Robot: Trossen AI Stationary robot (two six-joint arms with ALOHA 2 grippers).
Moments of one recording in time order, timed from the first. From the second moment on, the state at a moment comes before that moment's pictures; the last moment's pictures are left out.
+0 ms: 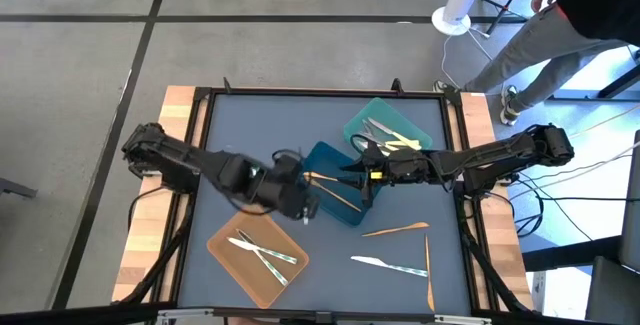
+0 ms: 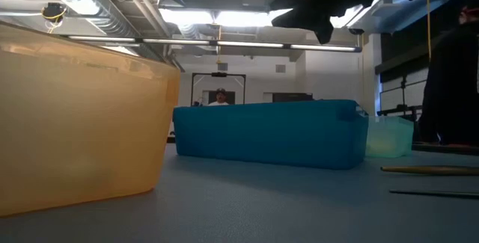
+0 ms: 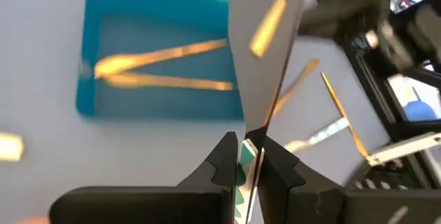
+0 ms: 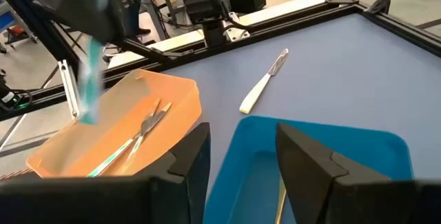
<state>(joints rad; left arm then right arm) -0.34 1.67 1.70 -1.02 -0.44 -1.35 0.13 1.31 0.77 0.23 0.17 0.33</state>
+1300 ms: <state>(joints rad) -0.69 1.98 1.70 -1.32 -0.09 -2.15 0.13 1.31 0.77 0.23 0.17 0.31</state>
